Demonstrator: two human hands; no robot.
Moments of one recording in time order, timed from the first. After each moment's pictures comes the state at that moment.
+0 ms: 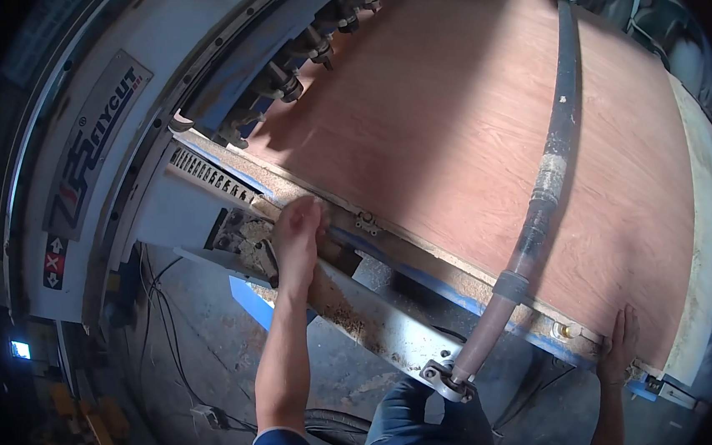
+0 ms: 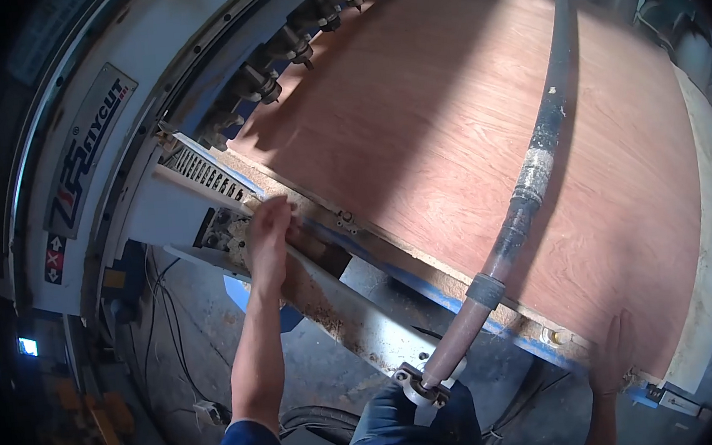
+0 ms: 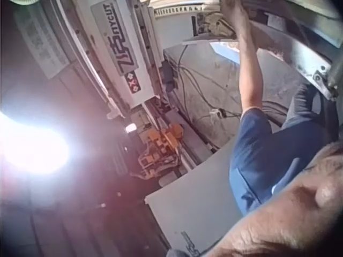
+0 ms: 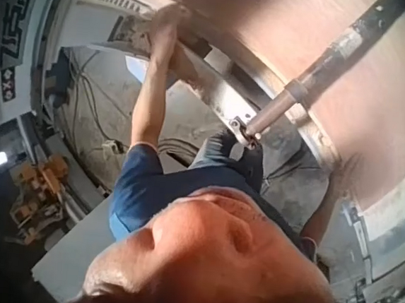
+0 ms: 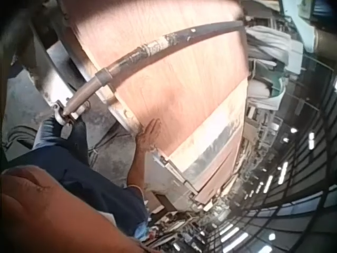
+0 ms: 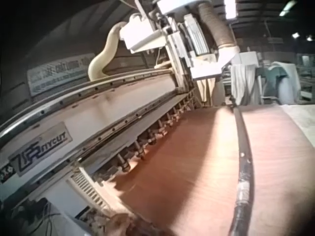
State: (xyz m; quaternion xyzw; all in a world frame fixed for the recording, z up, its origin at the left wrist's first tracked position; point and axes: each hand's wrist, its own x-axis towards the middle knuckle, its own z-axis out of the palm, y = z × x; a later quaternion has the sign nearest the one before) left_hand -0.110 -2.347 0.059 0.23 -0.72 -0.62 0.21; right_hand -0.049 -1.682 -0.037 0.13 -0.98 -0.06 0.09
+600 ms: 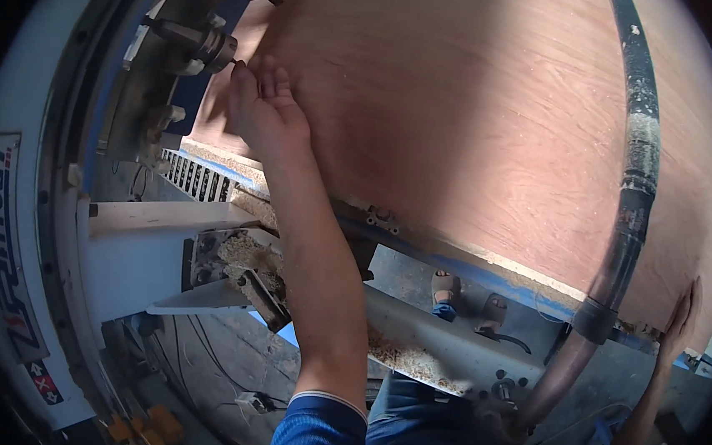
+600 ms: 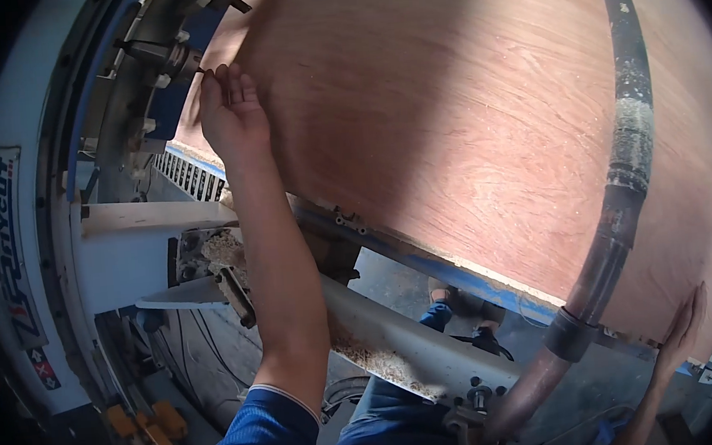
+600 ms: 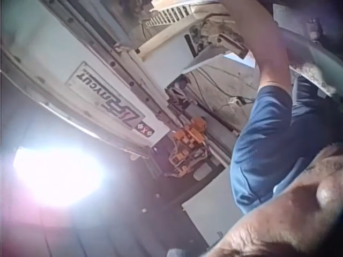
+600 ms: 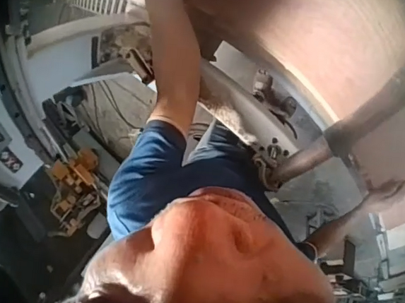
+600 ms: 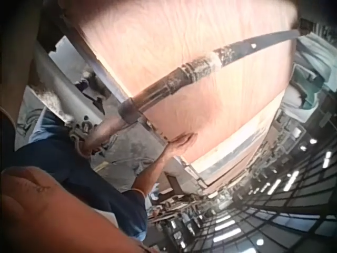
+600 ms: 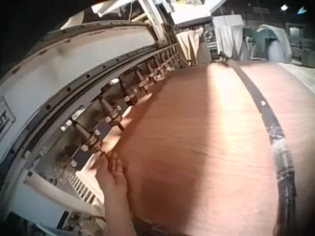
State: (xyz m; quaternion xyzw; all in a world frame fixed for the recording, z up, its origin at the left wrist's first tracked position) left_hand -0.322 -2.423 0.020 0.13 -0.39 -0.83 0.39; right_hand -0.087 -1.708 -0.044 -0.09 -0.97 0.18 0.15
